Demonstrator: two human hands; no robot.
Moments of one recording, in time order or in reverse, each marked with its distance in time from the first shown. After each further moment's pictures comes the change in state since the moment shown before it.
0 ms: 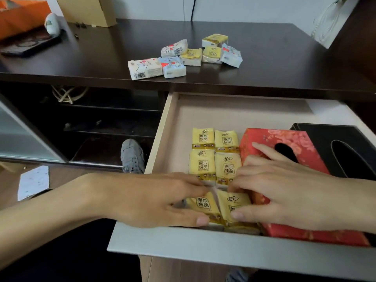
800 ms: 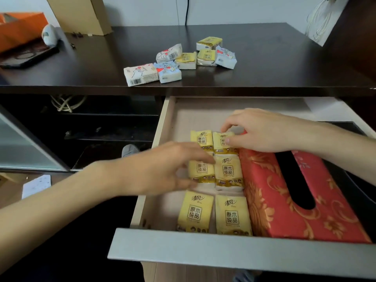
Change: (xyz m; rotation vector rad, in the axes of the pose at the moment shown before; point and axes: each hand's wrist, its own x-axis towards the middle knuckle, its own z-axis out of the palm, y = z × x) left_hand 0.023 -0.025 -0.028 0.072 0.216 0.149; right_hand 0.074 0.054 -0.052 -0.134 0.149 0.232
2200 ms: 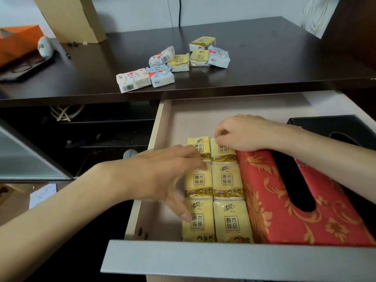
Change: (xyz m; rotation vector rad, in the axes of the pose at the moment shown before) left_hand 0.011 -0.009 0.002 0.343 -0.179 -0.061; right_hand 0.029 -0.001 0.019 0.046 -0.098 0.181
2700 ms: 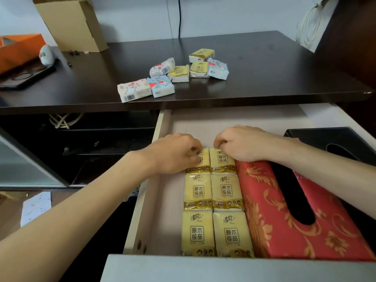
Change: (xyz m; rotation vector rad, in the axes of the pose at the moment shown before) left_hand 0.061 -0.026 -0.011 -0.019 0.120 -0.256; right_hand 0.006 0.005 0.003 0.035 0.002 0.013
